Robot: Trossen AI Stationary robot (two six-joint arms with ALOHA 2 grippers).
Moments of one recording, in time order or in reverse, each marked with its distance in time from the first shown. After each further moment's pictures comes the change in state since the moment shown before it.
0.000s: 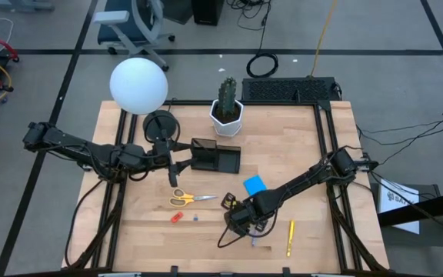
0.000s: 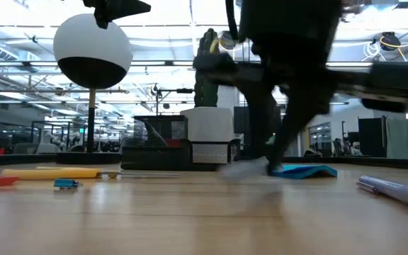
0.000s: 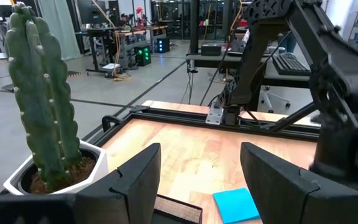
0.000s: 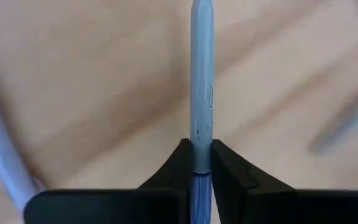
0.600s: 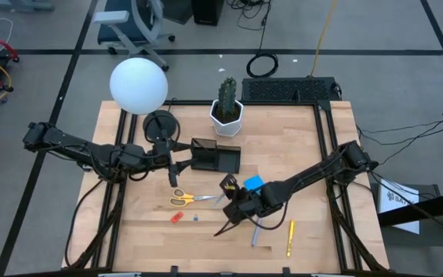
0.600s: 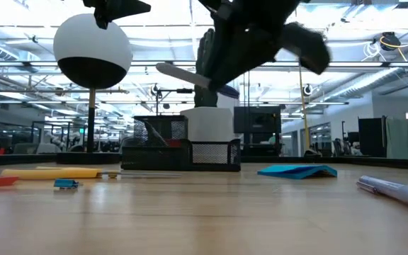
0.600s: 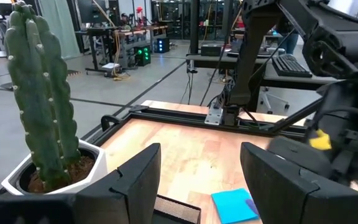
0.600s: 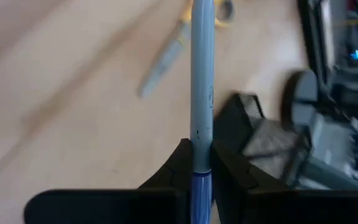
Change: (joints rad) left arm -0.001 0.000 0.000 0.000 0.004 -0.013; right arm -0.024 -0.127 0.002 0.083 0.429 0.027
